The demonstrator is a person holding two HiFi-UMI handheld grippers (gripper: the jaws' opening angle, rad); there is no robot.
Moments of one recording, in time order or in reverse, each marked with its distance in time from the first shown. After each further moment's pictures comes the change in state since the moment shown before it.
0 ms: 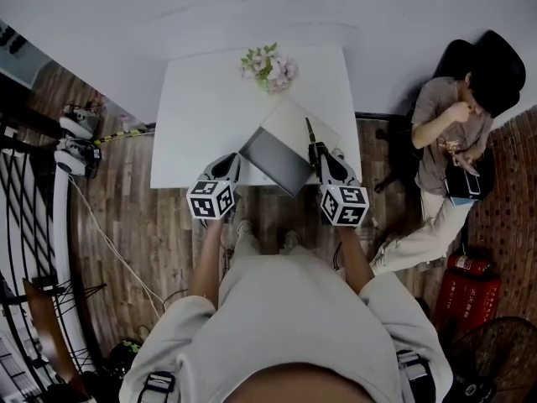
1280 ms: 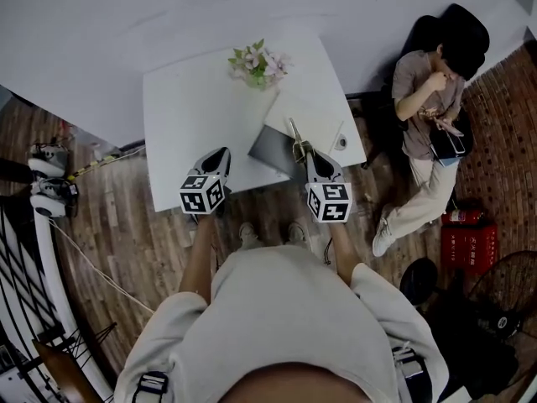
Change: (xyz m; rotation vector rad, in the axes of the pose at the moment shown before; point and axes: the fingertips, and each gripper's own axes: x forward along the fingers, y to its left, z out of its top) left arm 0.003 0.091 0.015 0.022 0.028 -0.213; right arm 0.032 0.091 -0.023 -0.115 0.046 -0.223
